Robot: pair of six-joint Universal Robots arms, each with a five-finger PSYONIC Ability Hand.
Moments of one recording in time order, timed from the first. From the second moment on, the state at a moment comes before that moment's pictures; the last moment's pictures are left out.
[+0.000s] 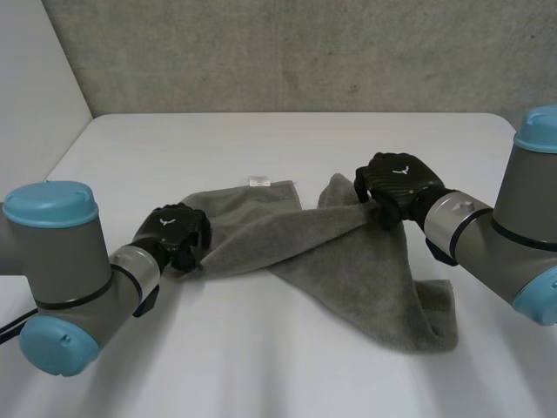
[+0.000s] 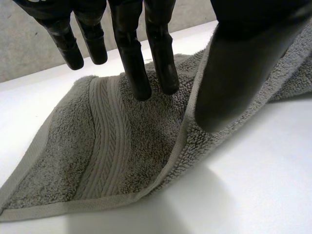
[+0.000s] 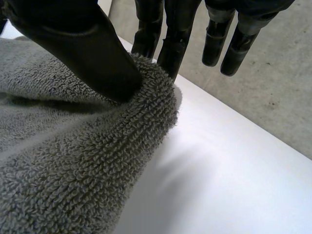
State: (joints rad) left arm 4.33 -2.04 -1.65 3.29 -1.46 3.21; right arm 1.94 -1.14 1.40 0.05 1.28 2.86; left_hand 0.89 0.89 0.22 0.23 0.71; right_hand 1.29 1.27 0.23 0.25 1.13
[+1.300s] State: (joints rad) left arm 4.26 -2.12 -1.64 3.36 -1.46 3.21; right arm 2.02 -0.60 0.68 0.50 1.10 2.82; left_hand 1.30 1.30 0.22 0.23 1.14; right_hand 1.30 1.27 0.23 0.25 1.13
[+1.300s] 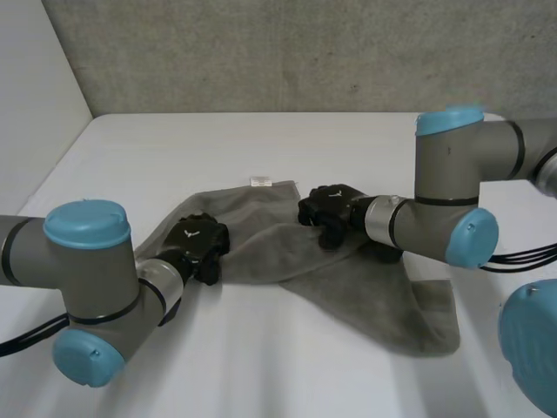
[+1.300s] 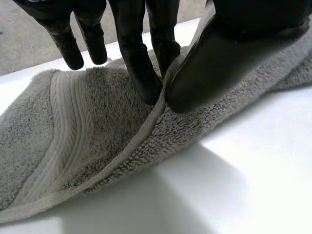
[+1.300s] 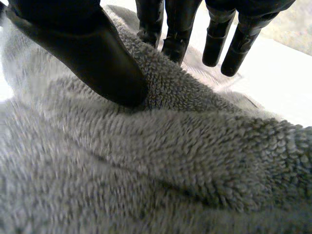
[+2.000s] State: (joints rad) left arm 4.34 -2.09 -1.14 3.20 -1.37 3.40; right arm 2.00 -0.82 0.63 0.20 1.25 2.56; left_hand 1.30 1.33 0.22 0.23 1.16; right_hand 1.30 1.28 0.23 0.25 1.13
